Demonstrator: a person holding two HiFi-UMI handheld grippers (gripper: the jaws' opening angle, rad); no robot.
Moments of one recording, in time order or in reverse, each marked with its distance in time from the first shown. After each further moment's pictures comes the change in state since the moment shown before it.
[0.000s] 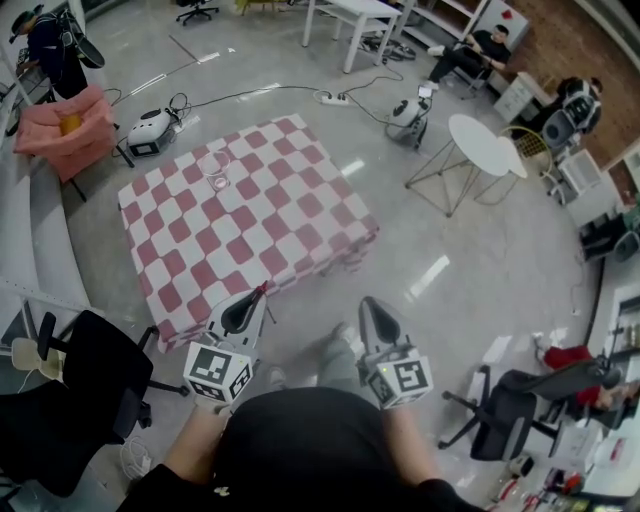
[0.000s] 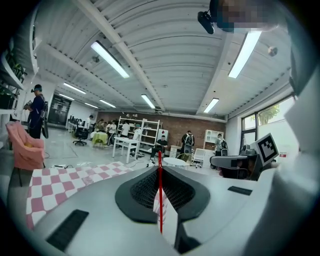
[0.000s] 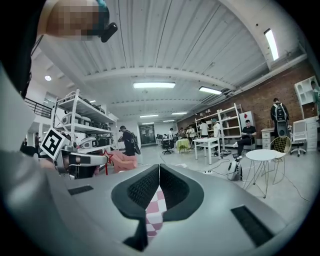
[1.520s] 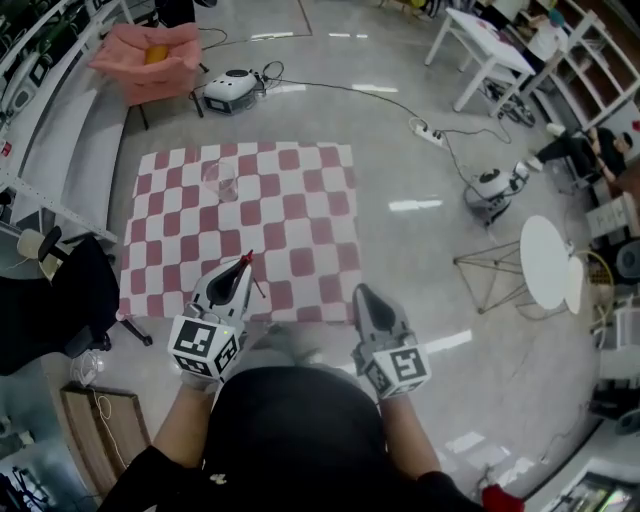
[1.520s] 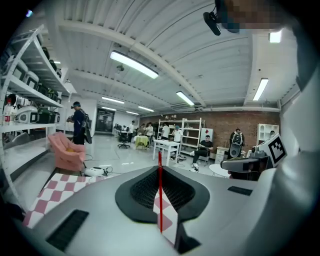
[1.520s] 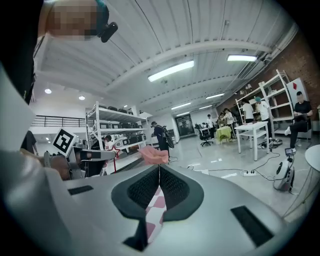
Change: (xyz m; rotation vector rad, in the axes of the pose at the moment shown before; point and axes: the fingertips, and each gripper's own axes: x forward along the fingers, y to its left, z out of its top) left arm 0.243 0.075 0.070 -0.072 0.001 0.540; right arm 0.255 -0.218 0.045 -0.027 0.153 0.521
